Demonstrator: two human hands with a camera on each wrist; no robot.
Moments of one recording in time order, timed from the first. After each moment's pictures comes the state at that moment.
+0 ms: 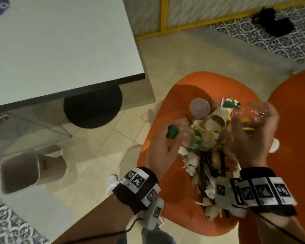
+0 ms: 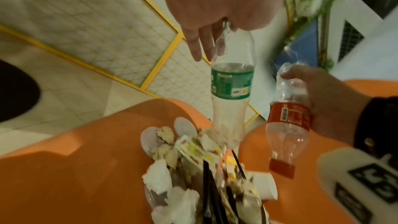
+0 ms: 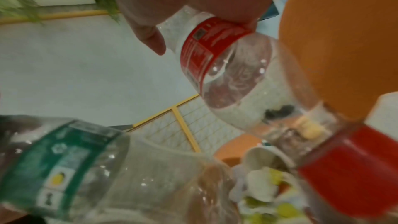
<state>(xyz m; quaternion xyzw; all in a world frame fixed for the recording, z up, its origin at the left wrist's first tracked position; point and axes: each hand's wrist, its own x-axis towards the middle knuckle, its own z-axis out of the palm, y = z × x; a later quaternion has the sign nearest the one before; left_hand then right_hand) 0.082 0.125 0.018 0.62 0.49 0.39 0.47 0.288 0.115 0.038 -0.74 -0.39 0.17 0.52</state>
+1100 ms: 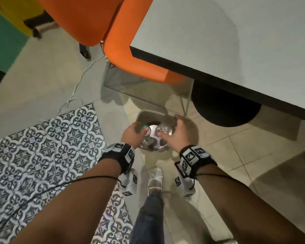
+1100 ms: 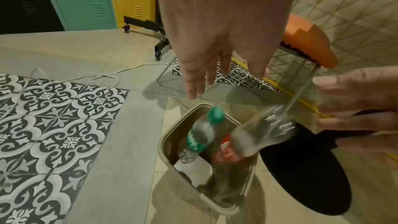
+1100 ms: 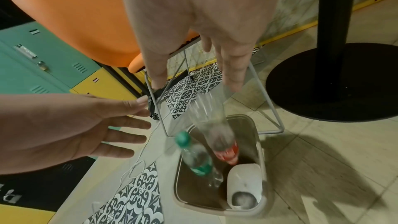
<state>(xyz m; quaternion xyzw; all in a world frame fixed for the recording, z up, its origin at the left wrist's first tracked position) -0.652 0.098 -0.161 0.23 0.86 0.22 0.41 -0.509 0.179 -0.152 -0.59 -0.61 0.53 0.01</state>
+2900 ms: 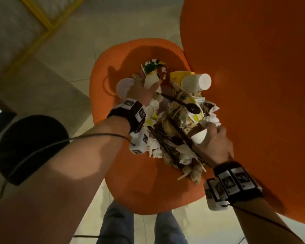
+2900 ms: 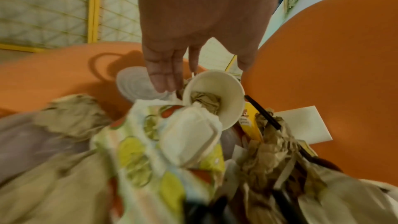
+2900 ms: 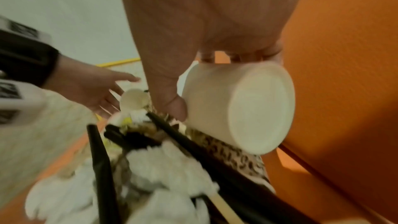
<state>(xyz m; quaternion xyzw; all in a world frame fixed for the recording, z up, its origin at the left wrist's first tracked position) 0.271 0.232 -0.066 0.73 0.51 -0.01 0.45 0.307 -0.020 -0.056 -0.94 -0.21 0.25 0.02</state>
